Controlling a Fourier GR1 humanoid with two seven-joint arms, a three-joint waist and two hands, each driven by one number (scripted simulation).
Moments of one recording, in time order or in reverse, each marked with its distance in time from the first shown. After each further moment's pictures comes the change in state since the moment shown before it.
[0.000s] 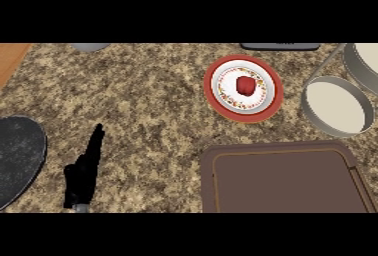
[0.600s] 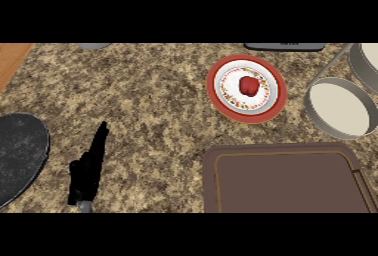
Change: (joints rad) left arm -0.018 -0.017 -0.005 -0.006 -0.021 -0.007 0.031; right arm -0.297 -0.019 0.369 0.307 0.129 -0.130 -0.076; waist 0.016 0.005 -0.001
